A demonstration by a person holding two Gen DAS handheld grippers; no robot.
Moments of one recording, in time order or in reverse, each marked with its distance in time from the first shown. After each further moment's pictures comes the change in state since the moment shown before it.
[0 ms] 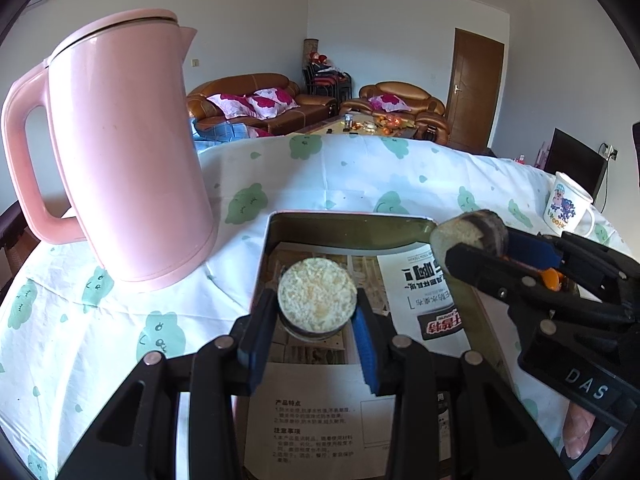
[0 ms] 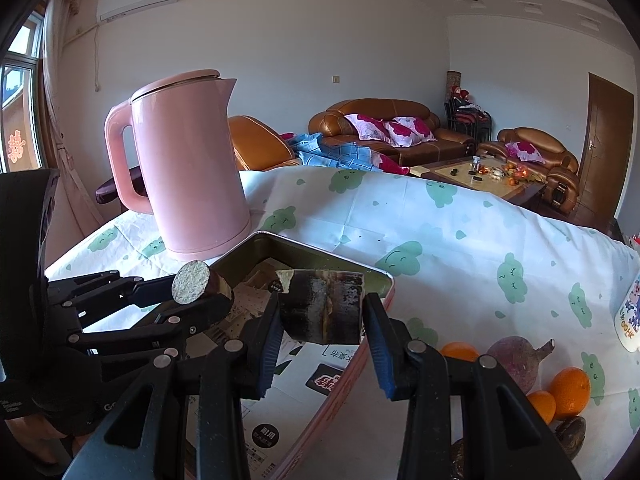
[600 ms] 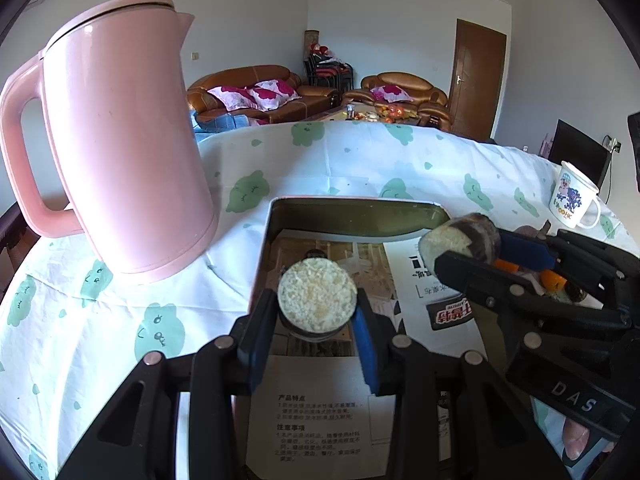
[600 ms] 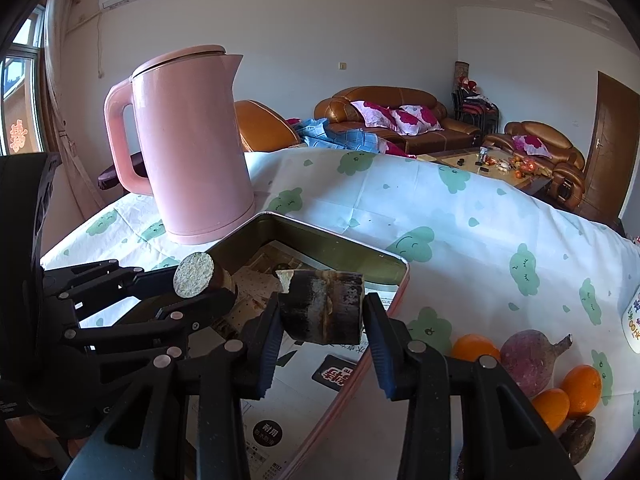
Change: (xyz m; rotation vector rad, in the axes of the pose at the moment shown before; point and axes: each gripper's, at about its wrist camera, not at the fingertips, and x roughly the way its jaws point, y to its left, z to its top) left arm 0.008 0.000 -0.004 0.012 0.032 0.013; right arm 0.016 0.006 -0.005 -0.026 0.059 0.010
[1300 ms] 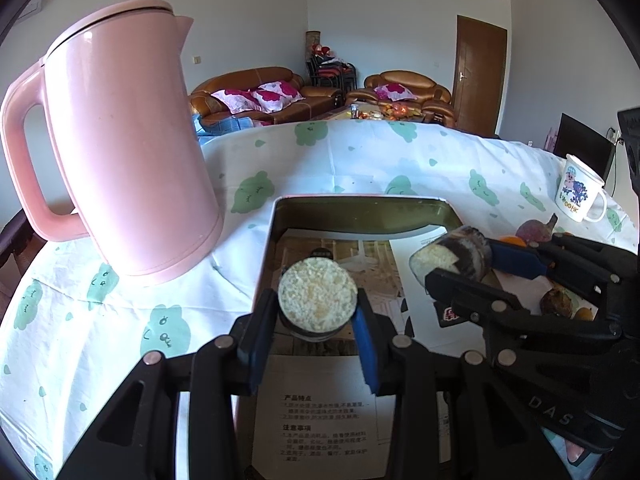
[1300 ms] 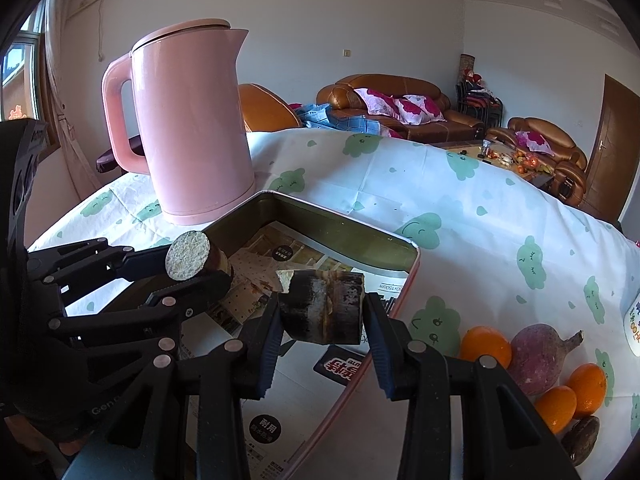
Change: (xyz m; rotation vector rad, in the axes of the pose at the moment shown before) left arm 0.001 0.000 -0.002 0.019 -0.004 0.029; right arm 0.010 0.004 -0.004 -0.021 0.045 -0.007
